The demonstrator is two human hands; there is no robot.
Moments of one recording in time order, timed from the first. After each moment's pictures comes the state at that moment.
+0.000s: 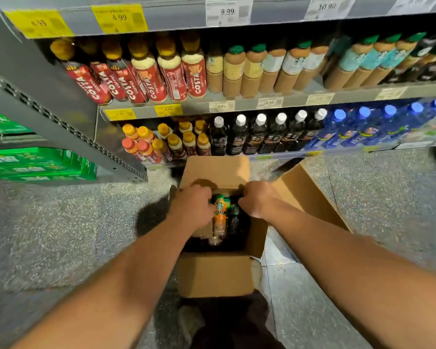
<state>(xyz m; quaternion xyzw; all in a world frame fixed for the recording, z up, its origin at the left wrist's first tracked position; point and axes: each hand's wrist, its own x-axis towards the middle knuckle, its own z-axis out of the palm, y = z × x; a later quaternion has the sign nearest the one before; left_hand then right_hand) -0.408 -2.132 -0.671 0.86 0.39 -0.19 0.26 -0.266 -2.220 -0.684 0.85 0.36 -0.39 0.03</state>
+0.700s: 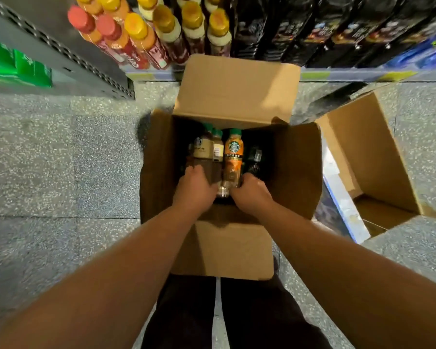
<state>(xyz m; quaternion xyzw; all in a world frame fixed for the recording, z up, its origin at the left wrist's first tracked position) -0.446 -2.165 -0.893 0.69 0.56 -0.25 0.39 -0.342 -2.241 -0.912 0.81 0.17 -0.56 -0.04</state>
